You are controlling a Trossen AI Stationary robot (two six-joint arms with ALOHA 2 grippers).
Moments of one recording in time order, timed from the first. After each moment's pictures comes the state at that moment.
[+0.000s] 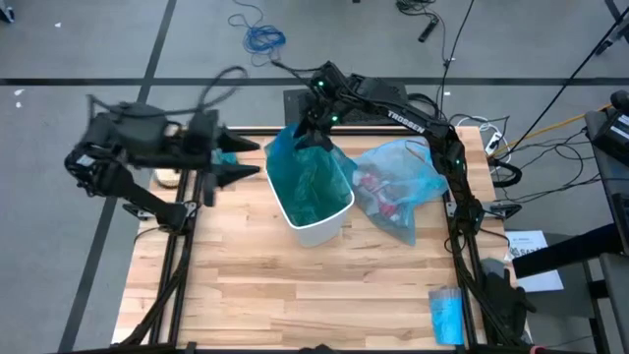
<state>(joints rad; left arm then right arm) -0.17 1.33 2.13 -1.07 -0.25 -0.24 -0.51 2.13 2.30 -0.95 -0.77 -0.21</state>
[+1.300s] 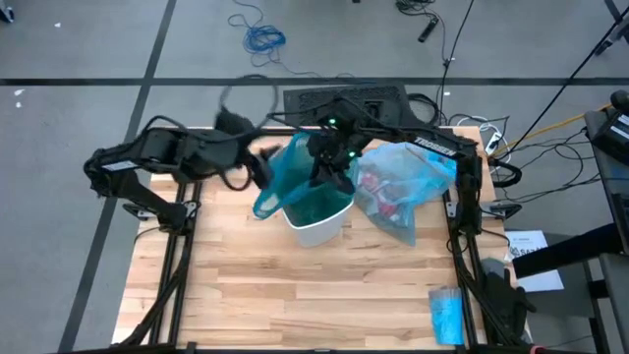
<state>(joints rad) -0.13 1.39 1.93 -1.11 -0.74 -0.36 -0.23 1.92 2.30 -1.19 -0.59 -0.12</state>
